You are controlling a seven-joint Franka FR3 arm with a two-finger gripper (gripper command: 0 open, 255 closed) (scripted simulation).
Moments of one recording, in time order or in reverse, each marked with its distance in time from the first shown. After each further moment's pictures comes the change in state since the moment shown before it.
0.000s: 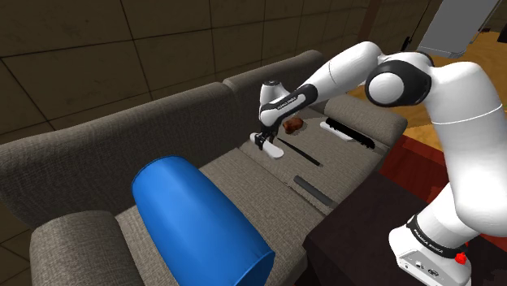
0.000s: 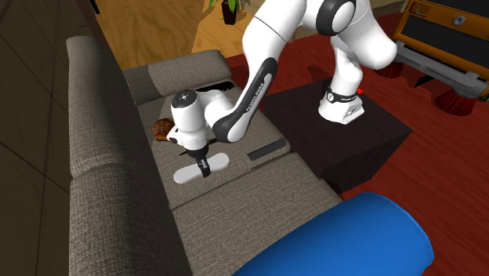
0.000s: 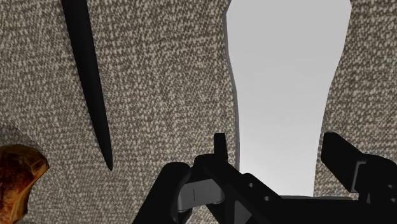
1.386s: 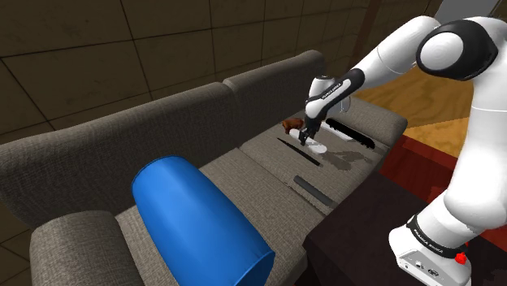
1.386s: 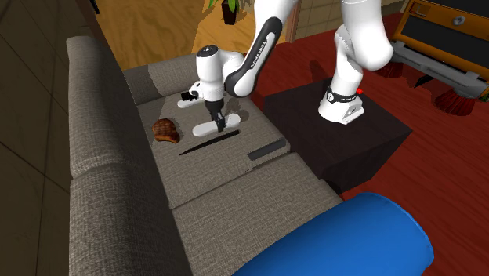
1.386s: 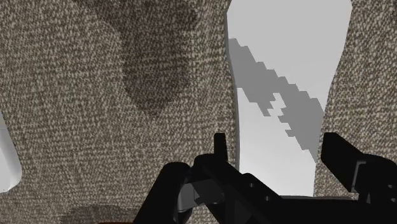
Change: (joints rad) arm -0.248 -0.326 -0.039 -0.507 0.026 0.185 -0.299
